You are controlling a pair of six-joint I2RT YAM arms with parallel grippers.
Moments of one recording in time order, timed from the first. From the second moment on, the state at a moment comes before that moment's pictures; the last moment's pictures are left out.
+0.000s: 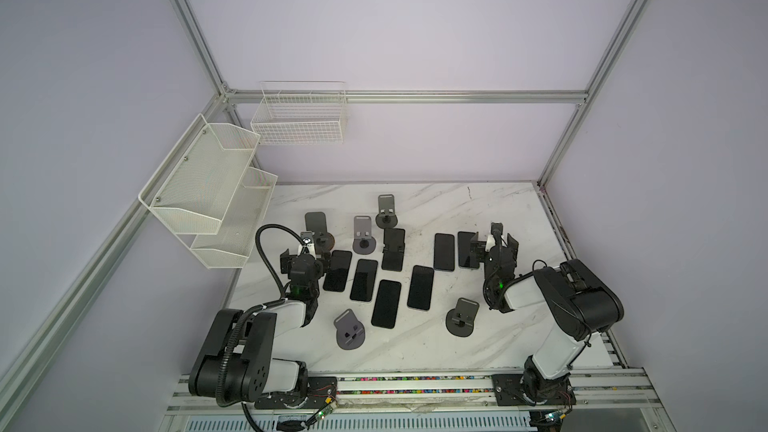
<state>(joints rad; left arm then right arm) -0.09 1.38 0.35 0.68 -0.40 0.11 0.28 1.74 0.44 1.12 0.49 -0.05</state>
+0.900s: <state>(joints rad) -0.02 1.59 0.32 0.91 -0.22 0.04 0.07 1.78 0.44 1.25 0.22 0.08</state>
